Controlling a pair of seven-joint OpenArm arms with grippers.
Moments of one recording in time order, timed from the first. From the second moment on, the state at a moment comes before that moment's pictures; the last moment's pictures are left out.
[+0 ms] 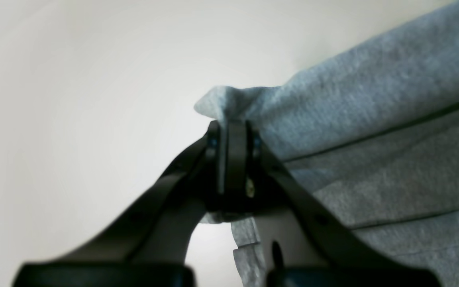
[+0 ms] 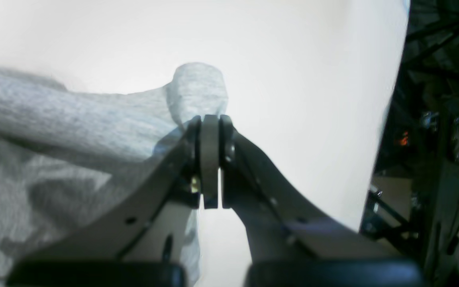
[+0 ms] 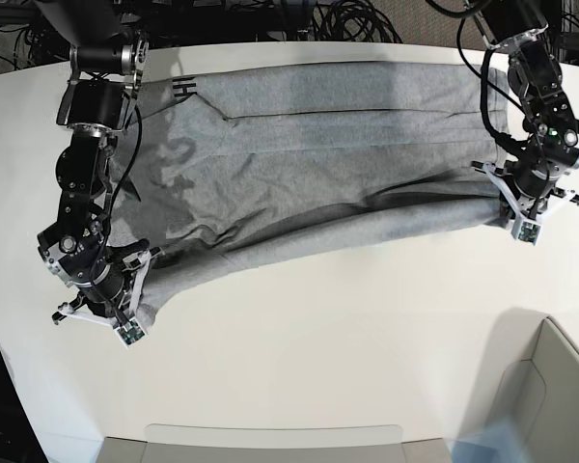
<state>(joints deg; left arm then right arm) 4.5 -15.0 -28.0 104.4 -8.1 -34.3 57.8 20.3 9.8 6.9 93.9 -9.7 40.1 -55.2</state>
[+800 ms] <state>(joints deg) 10.3 -15.1 -28.0 107.1 -8.5 -34.6 59.6 14.0 9.7 14.0 104.3 -10.1 44.6 -59.9</state>
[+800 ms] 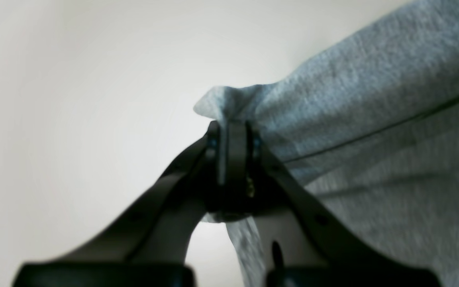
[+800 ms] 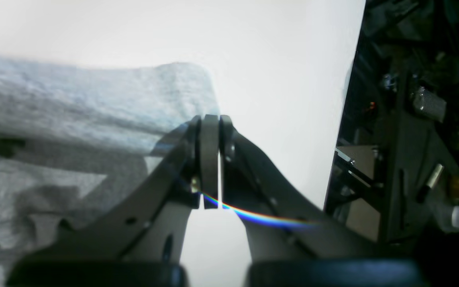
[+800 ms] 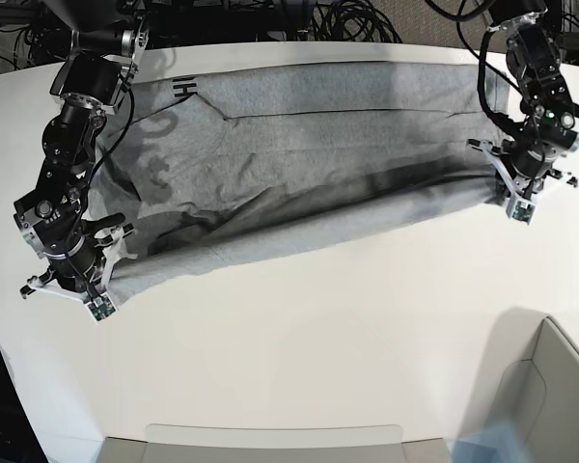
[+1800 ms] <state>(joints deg) 16.5 -14.0 -27.6 107.1 -8.1 -34.6 59.5 5.4 7.8 11.1 103.8 -9.4 44.7 -59.6</state>
